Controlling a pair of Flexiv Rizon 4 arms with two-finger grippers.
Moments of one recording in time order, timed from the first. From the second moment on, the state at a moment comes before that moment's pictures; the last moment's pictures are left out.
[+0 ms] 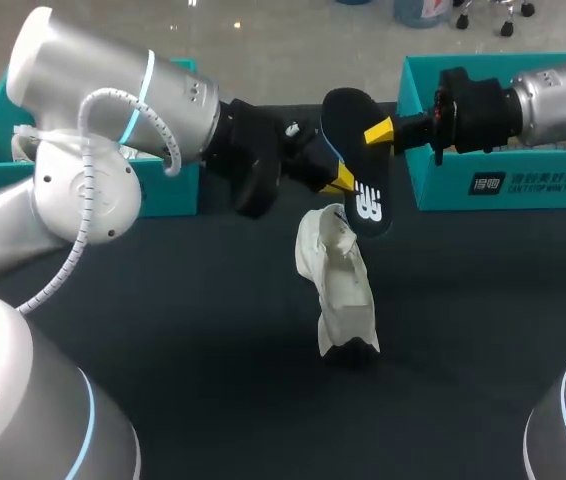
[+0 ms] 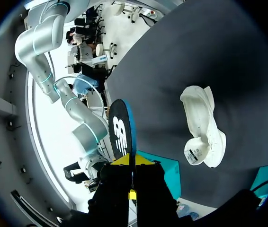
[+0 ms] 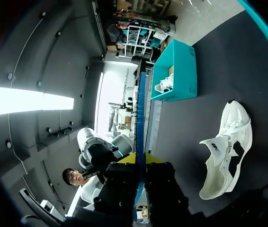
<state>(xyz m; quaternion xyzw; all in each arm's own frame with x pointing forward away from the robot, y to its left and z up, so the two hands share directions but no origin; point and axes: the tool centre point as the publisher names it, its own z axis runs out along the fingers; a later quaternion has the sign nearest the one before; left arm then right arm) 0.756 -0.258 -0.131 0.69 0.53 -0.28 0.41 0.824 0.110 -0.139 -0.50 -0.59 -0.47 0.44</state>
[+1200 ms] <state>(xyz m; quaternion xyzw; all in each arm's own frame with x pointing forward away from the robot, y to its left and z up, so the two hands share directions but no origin) 0.781 -0.217 -0.099 0.66 0.69 -0.19 0.22 0.826 0.115 -0.177 -0.51 -0.60 -0.44 0.44</state>
